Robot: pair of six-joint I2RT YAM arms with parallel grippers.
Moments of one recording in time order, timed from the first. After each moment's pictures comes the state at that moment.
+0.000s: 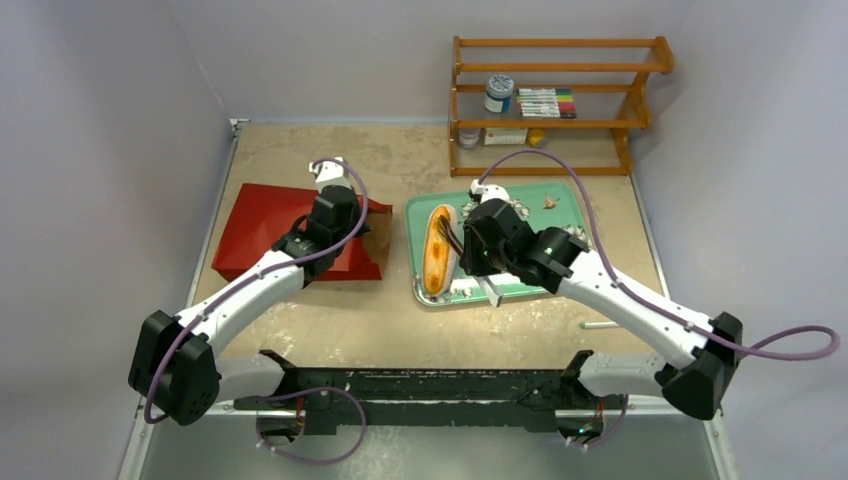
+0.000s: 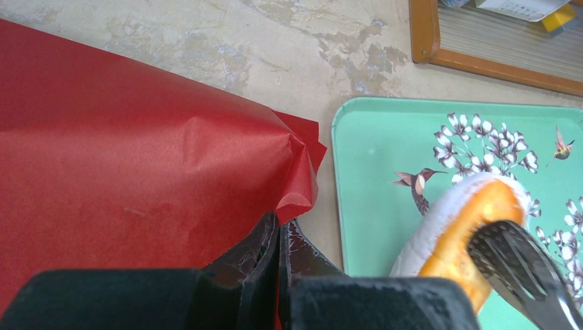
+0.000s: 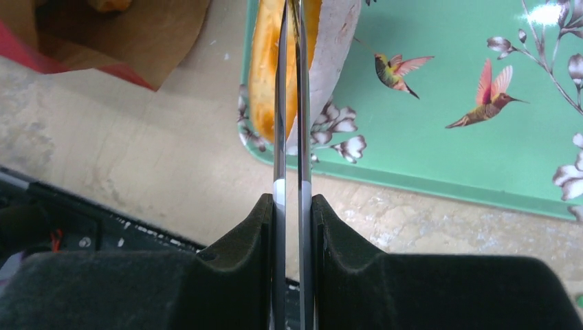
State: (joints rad) left arm -0.54 1.24 0.85 -0.13 -0.38 -0.55; right arm 0.87 1.20 1.17 -0.81 0.25 0.62
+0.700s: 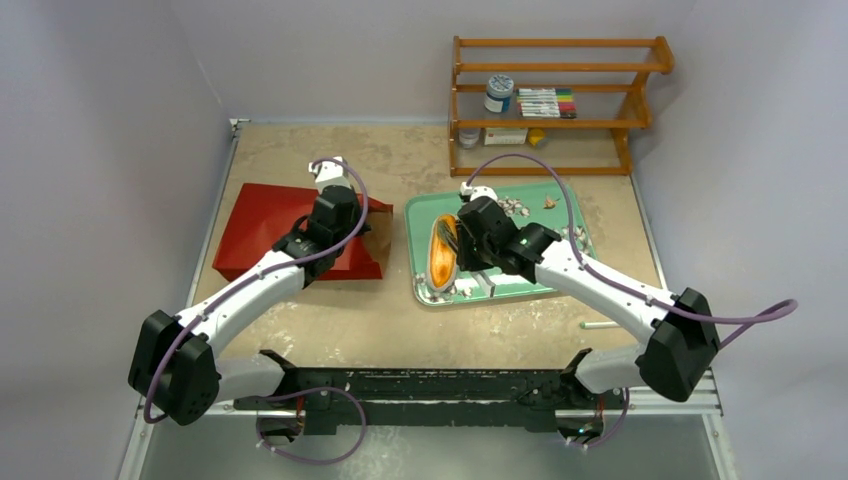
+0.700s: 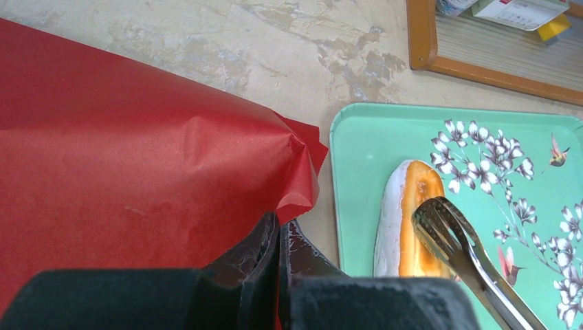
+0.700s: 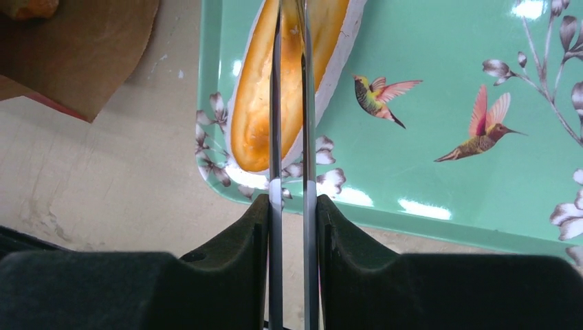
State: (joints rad) left arm -0.54 1.24 0.85 -0.12 -0.40 -0.56; right arm 0.79 1.35 1.06 -0.62 0.23 0.53
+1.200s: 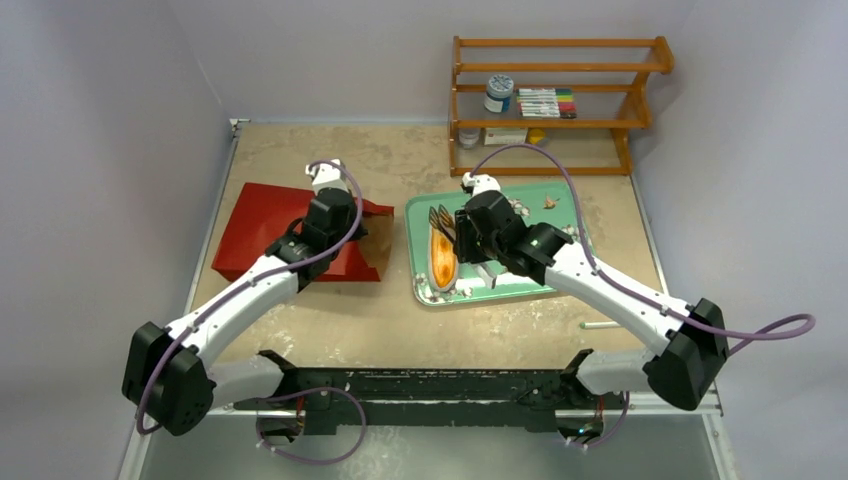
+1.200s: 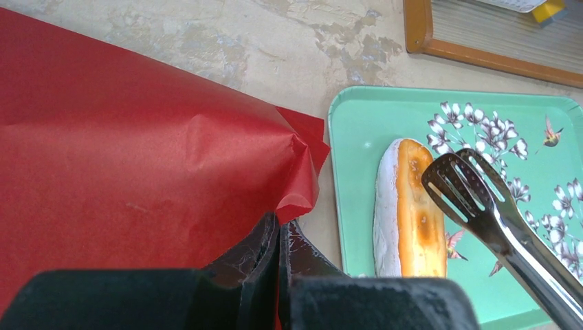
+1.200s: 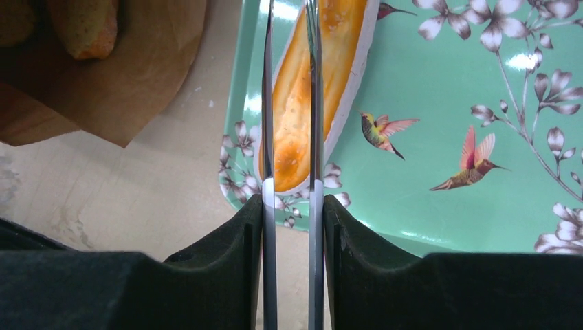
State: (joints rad) left arm -0.54 1.20 0.85 -0.19 -0.36 -0.55; right arm 0.79 1.30 1.09 -0.58 0.24 0.48
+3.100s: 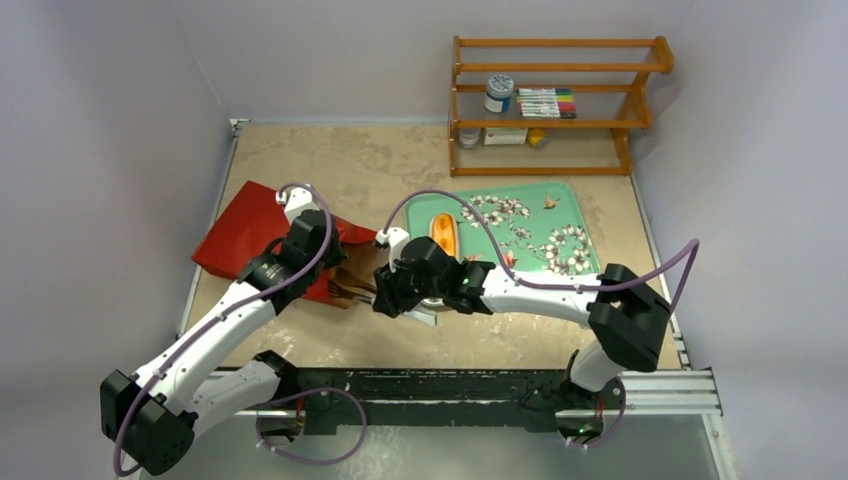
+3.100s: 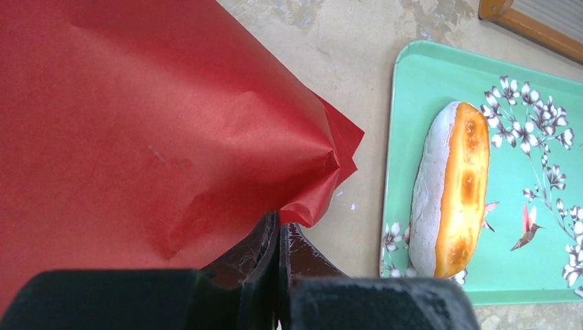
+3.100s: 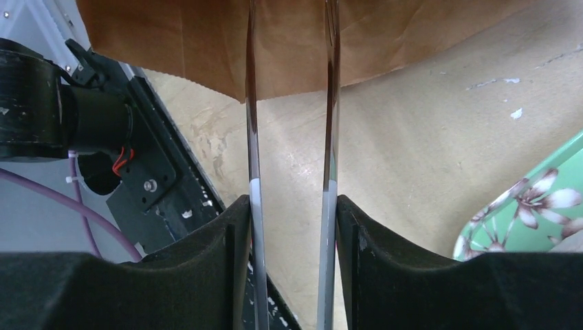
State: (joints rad) left arm -0.55 0.96 0.80 -0.54 -0.43 -0.73; right arm 1.09 1.58 0.99 -0.04 -0.10 0.43
